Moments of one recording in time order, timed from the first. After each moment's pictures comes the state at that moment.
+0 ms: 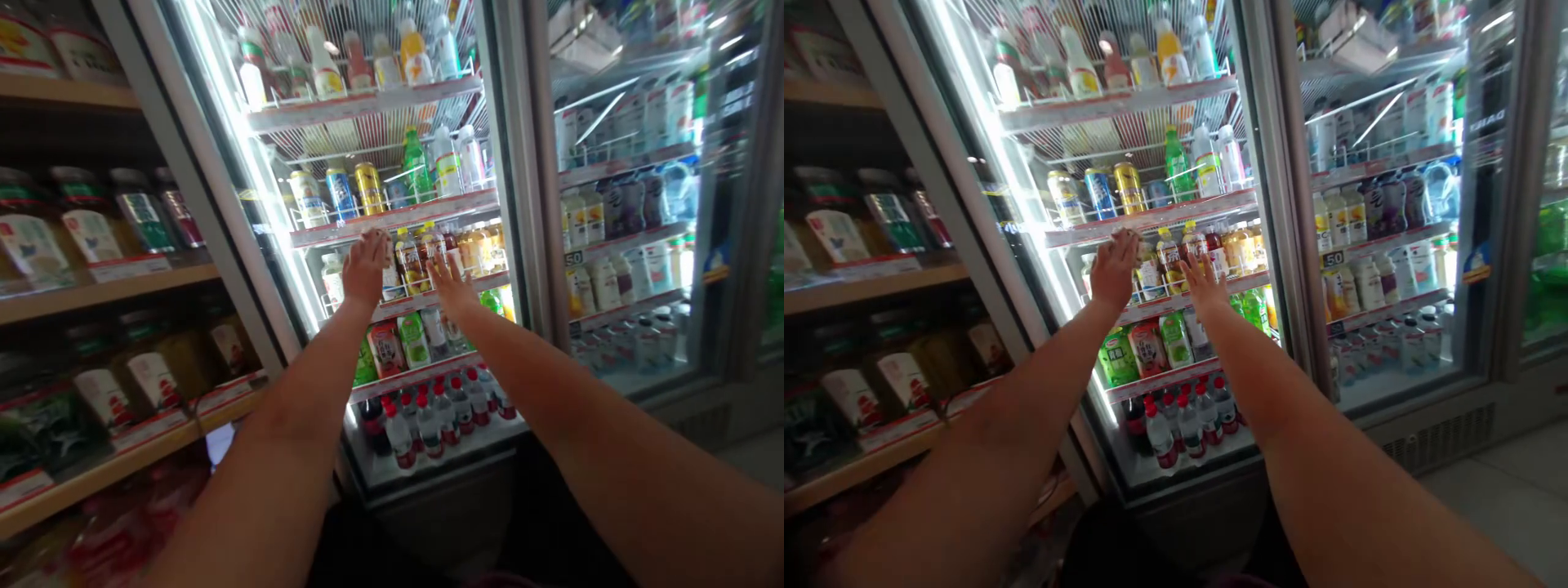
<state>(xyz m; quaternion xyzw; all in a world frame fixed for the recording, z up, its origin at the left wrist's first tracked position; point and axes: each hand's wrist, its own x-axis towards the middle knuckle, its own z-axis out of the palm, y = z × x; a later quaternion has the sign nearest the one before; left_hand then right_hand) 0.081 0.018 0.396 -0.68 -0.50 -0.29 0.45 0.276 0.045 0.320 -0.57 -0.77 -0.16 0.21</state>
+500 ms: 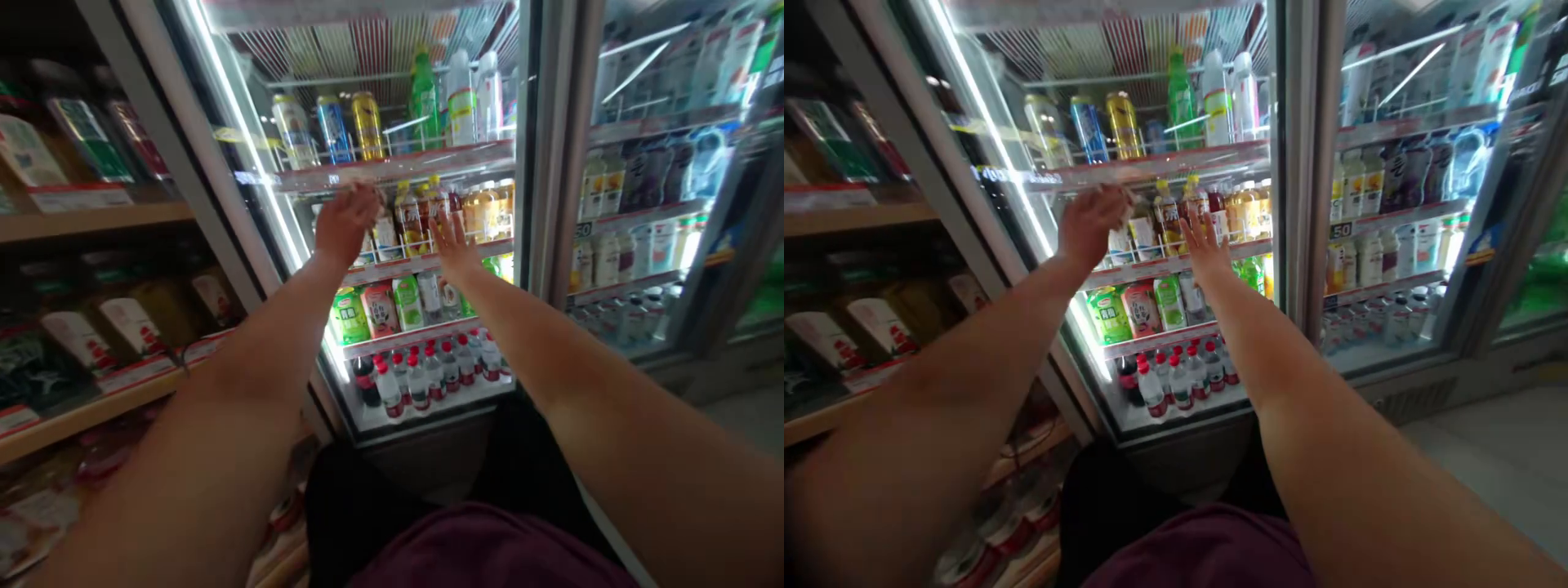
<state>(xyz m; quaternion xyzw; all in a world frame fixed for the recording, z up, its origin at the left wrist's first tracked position) 0.035 0.031 0.405 -0.73 -0.40 -0.24 0.50 0.281 0.046 0.315 -0.56 -0.78 -0.18 0.23</state>
